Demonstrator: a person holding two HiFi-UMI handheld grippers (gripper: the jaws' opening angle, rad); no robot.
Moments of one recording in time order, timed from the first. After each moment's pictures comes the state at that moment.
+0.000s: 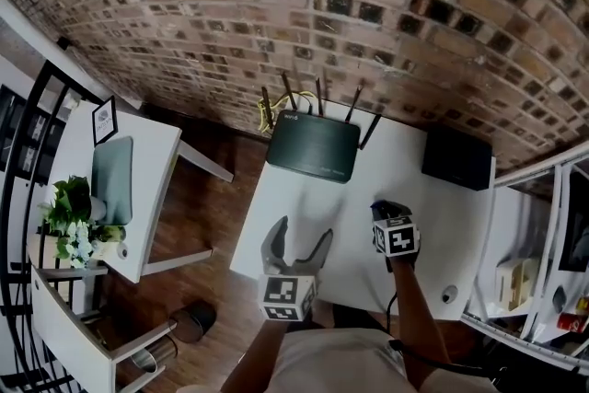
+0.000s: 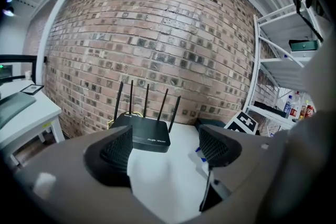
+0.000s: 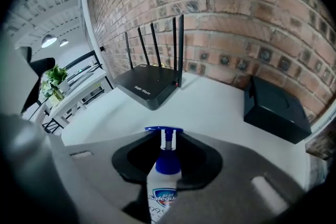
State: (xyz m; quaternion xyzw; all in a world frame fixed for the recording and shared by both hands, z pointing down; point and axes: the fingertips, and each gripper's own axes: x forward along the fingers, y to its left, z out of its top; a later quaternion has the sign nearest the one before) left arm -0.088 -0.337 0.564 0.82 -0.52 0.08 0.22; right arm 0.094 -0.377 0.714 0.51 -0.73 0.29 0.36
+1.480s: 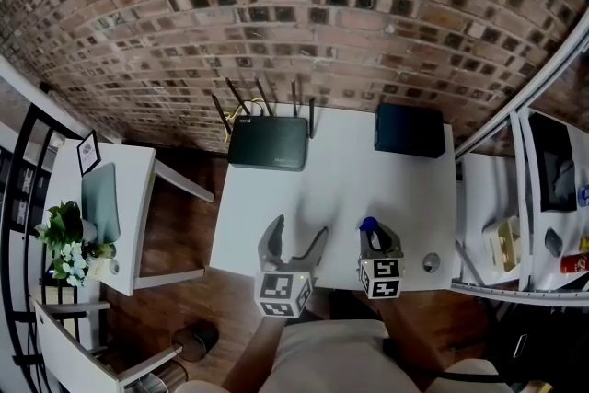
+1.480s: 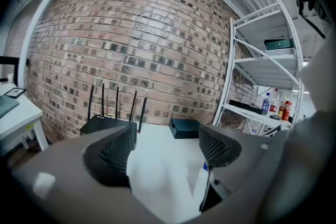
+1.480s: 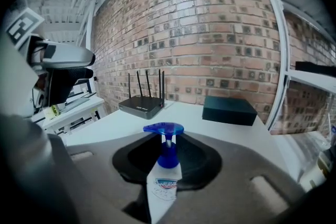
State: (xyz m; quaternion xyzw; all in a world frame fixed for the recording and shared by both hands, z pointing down) left arm -0.001 -0.266 0.532 0.87 -0.45 0.06 0.19; right arm 0.147 -0.236 0.639 0.64 -0.72 0.19 0.20
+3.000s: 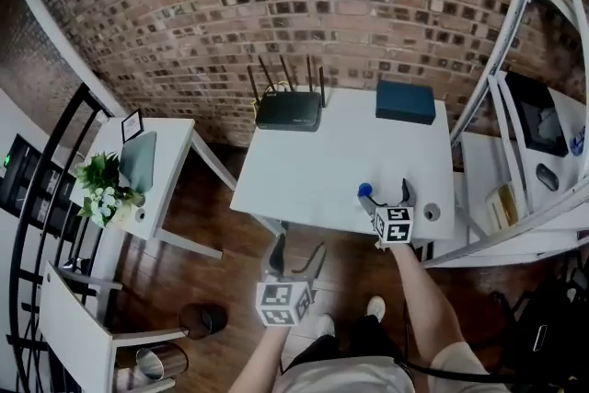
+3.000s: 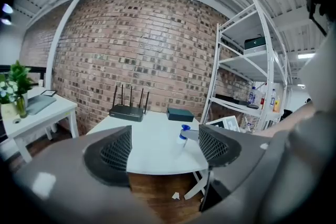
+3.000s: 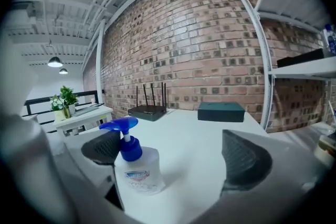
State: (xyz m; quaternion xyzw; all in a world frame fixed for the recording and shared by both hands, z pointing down) left arm -0.051 -0.003 0.530 0.84 -0.50 0.07 0.19; right arm 0.174 -0.149 0.653 0.64 -0.75 0.14 0.12
